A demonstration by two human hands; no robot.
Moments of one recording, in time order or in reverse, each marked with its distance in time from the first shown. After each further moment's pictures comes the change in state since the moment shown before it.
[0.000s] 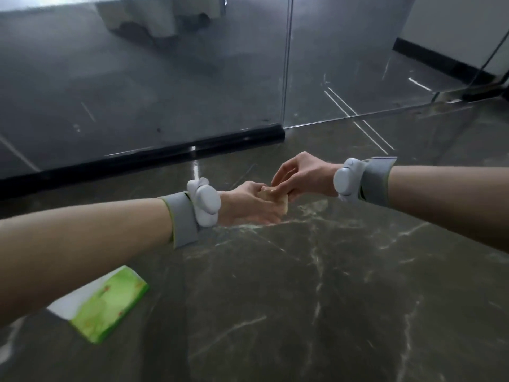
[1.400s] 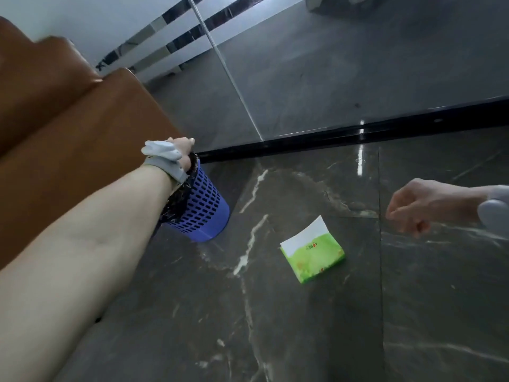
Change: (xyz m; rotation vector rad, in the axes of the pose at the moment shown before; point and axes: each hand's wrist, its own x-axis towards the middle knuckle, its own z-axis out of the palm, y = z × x) left_hand -0.419 0.006 -0.323 0.555 1.817 0.041; right_hand 0.077 -0.072 0.194 -0.385 -0.435 -0.136
